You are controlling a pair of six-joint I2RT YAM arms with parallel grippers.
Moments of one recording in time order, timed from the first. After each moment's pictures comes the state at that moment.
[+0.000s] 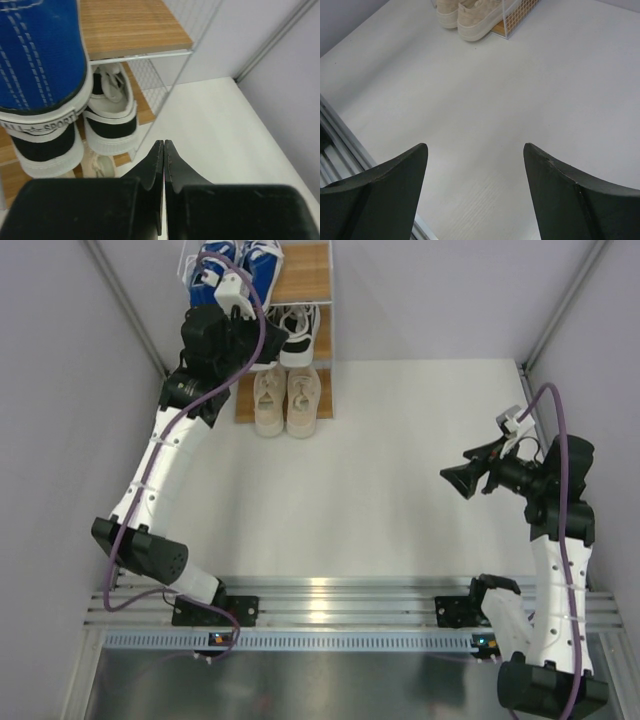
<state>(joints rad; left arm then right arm) -0.31 1.52 1.79 -0.34 0.21 -0.33 -0.22 0.75 0.91 -0.59 -0.95 -0.19</state>
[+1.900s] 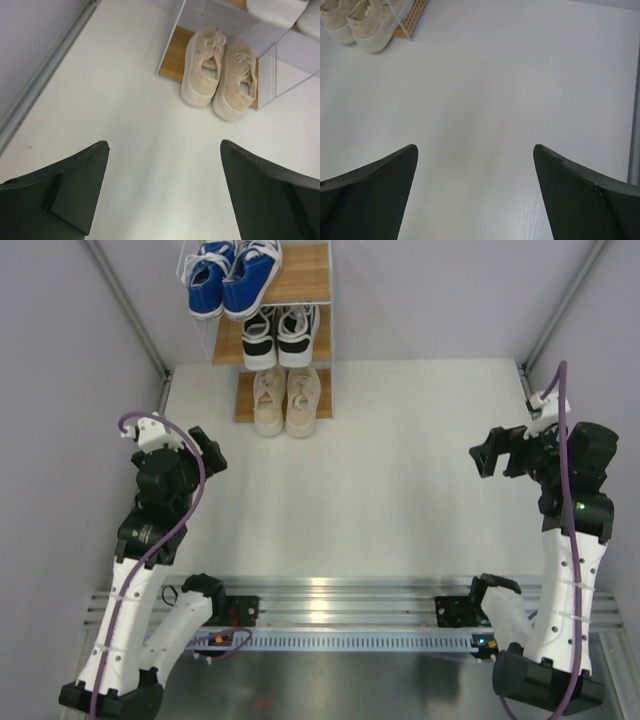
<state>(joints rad) -0.20 0.68 0.98 -0.53 -0.37 -0.37 -0.29 0.81 1.08 -0.71 -0.61 -0.18</state>
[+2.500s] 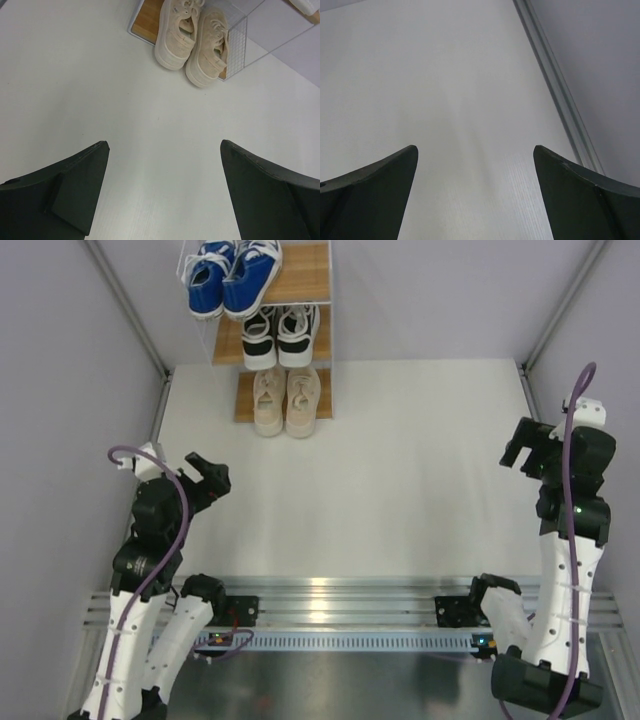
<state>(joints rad) -0.20 0.50 0.84 -0.67 -0.24 -0.60 -0.29 0.78 1.04 -0.67 -0.06 0.03</state>
